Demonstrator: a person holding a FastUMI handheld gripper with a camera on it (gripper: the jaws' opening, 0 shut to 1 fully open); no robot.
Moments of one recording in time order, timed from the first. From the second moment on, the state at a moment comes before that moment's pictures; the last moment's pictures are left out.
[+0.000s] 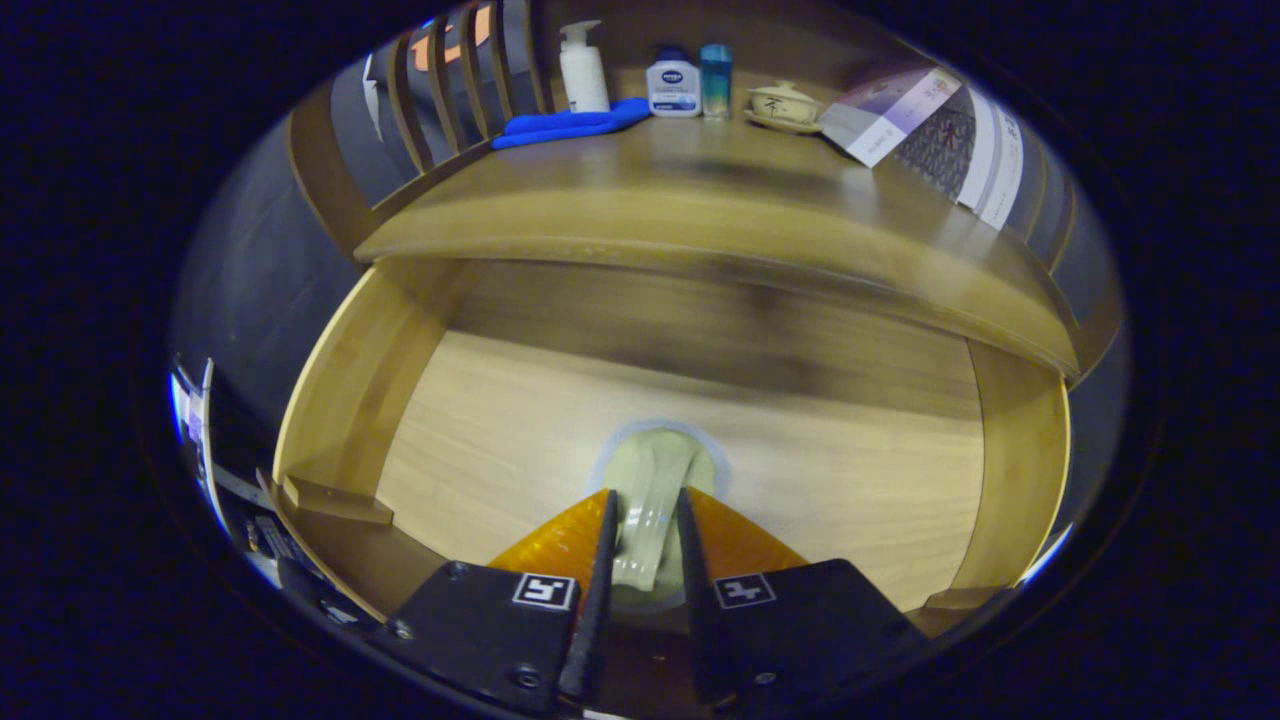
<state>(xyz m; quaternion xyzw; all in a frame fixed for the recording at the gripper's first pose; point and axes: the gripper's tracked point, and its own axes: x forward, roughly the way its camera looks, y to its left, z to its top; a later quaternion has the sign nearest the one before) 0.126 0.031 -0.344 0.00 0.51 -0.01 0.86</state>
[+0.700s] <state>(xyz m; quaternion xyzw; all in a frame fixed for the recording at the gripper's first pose) 0.129 0.006 -0.247 0.02 0.44 -0.03 0.90</state>
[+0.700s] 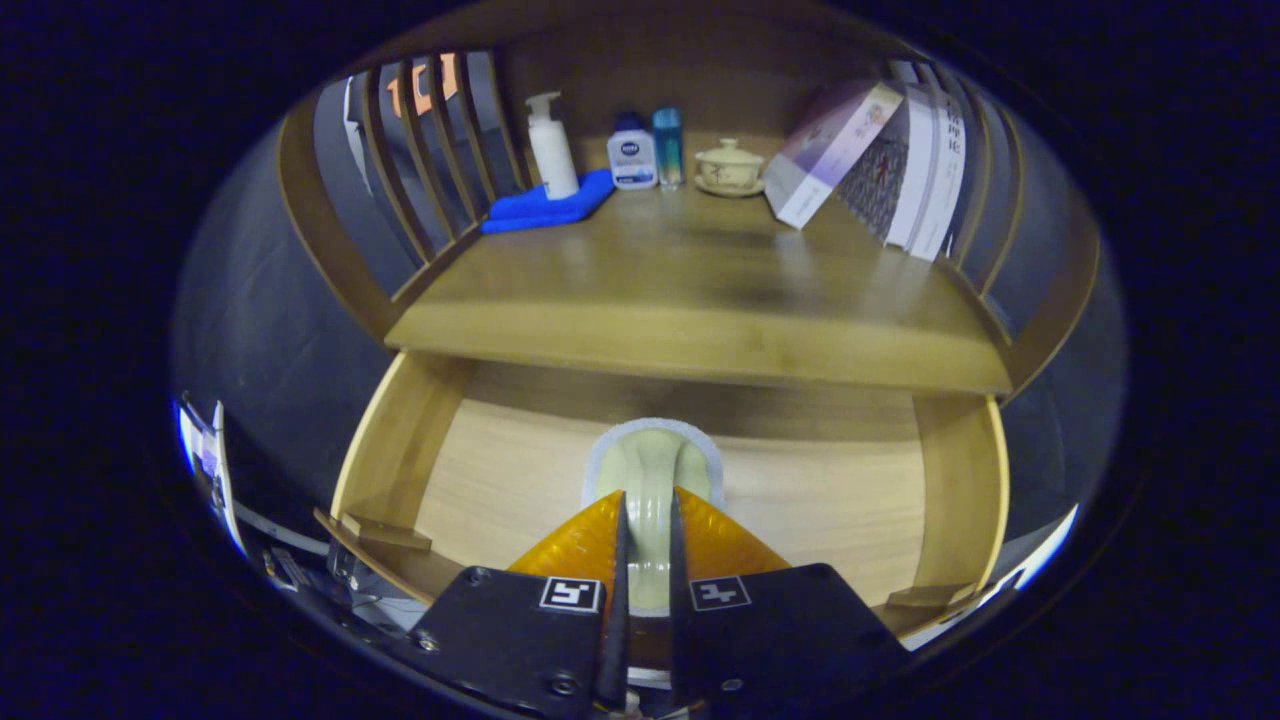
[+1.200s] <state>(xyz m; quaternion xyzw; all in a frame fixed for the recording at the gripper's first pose) 0.185 -0.014 -0.173 -0.01 0.39 -0.06 0.92</state>
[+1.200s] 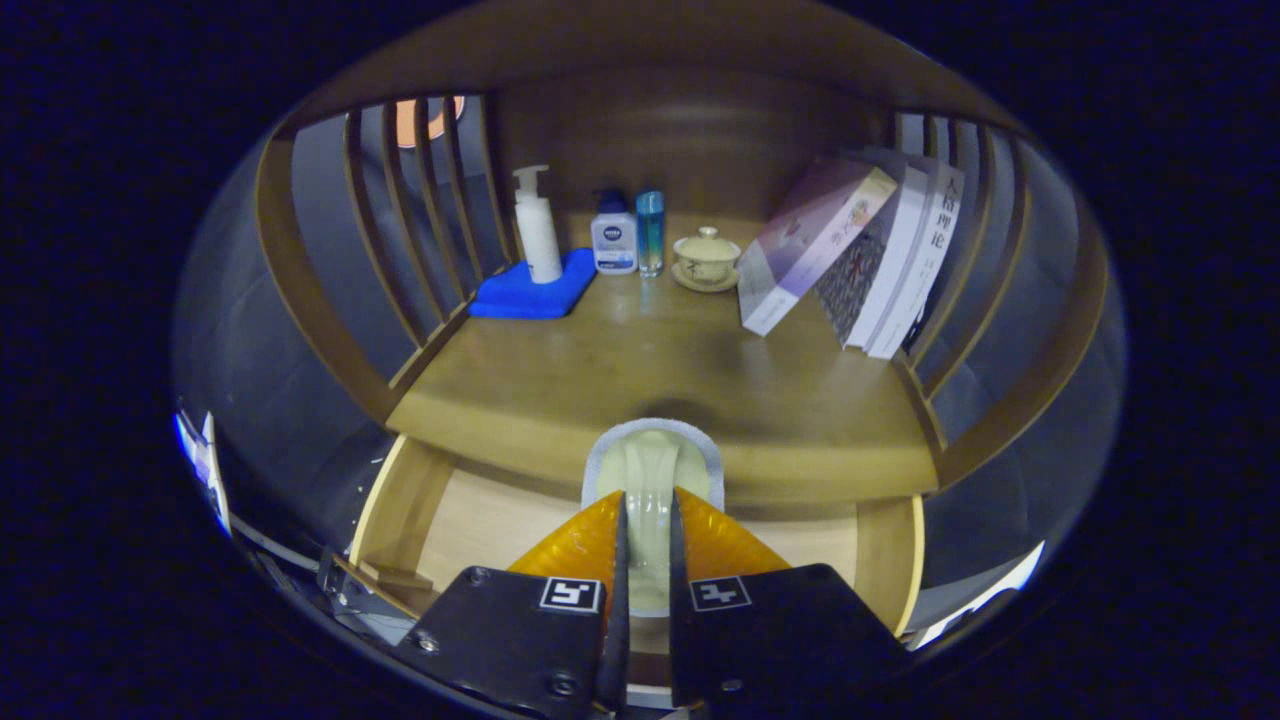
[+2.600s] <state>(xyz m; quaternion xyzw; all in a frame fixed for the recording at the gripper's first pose) 0.234 -0.014 -0.140 0.00 0.31 -0.04 0.95</state>
